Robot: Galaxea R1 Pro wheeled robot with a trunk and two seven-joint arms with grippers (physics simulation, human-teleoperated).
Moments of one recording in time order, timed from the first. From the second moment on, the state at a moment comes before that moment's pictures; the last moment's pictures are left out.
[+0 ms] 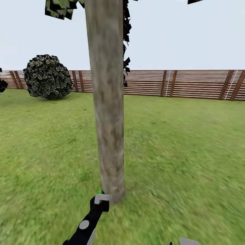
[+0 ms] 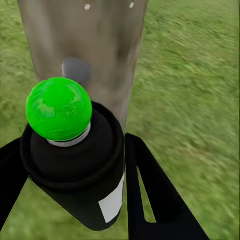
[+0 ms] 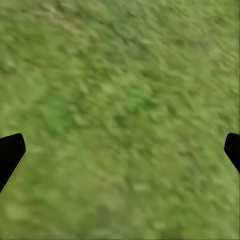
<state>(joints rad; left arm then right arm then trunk) -0.34 -0.17 -0.03 -0.70 -0.10 -0.18 -0.05 -0.44 -0.01 -0.09 0.05 -0.01 -0.40 -0.30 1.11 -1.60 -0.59</state>
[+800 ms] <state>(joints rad) -0.34 -0.17 -0.03 -0.70 -0.10 -0.19 -0.05 -0.44 -0.01 -0.09 0.05 -0.01 -0.40 -0.30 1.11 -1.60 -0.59</state>
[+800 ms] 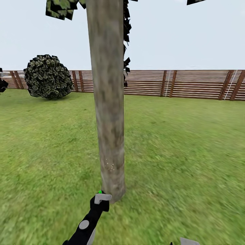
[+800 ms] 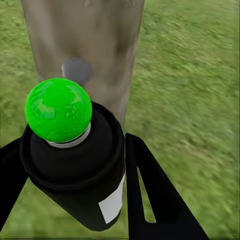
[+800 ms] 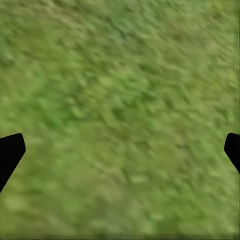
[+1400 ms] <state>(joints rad) -0.41 -0.17 -0.03 -1.46 -0.09 0.89 -0.06 -0.43 -0.02 -0.09 0.05 -0.01 -0.40 -0.30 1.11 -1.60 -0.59</state>
